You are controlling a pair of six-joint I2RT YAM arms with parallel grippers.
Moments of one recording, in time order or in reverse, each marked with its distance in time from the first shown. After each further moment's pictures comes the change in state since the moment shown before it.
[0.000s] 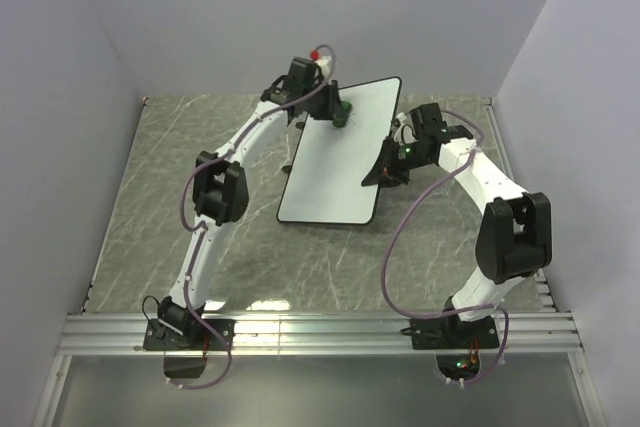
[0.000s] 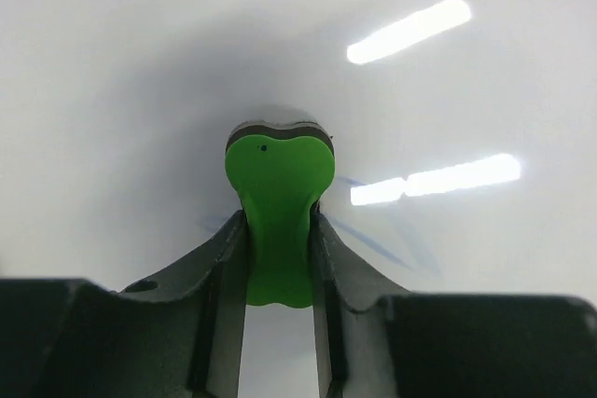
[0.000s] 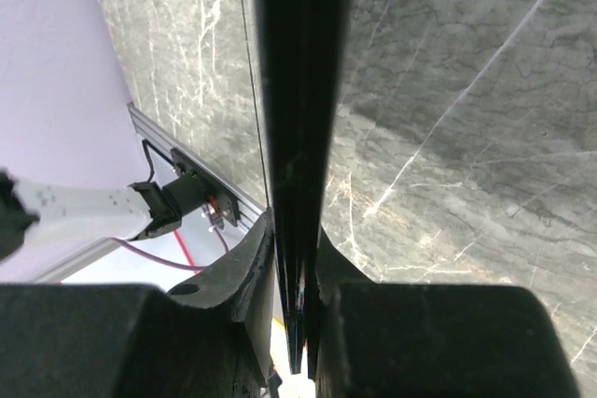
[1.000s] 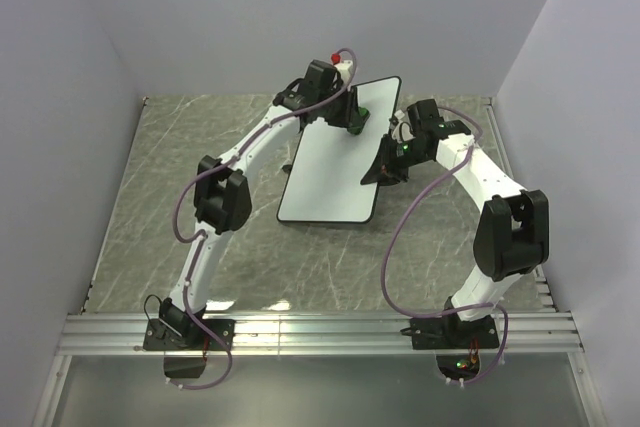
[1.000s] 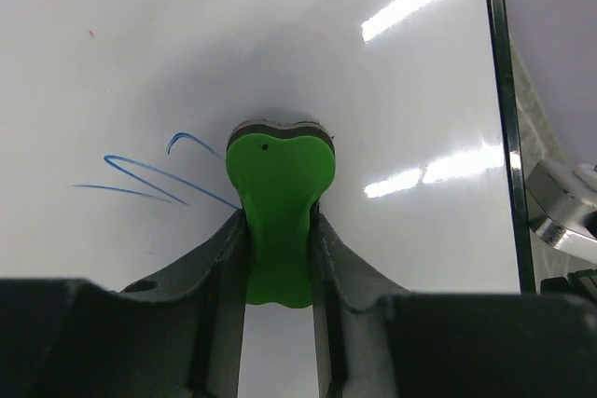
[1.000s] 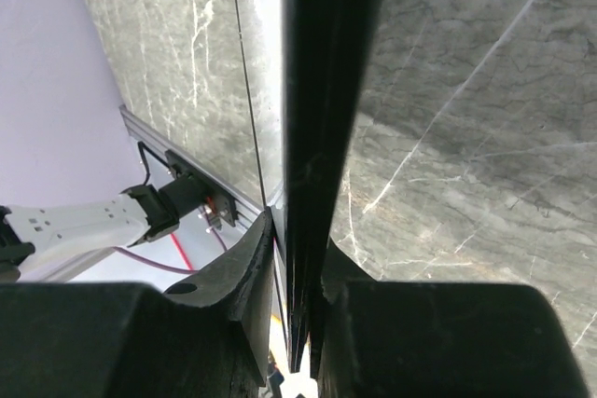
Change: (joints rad) left arm -0.071 -0.057 -0.035 -0.020 -0.069 0.043; right arm 0.018 0.019 0.046 -0.042 0.032 0.008
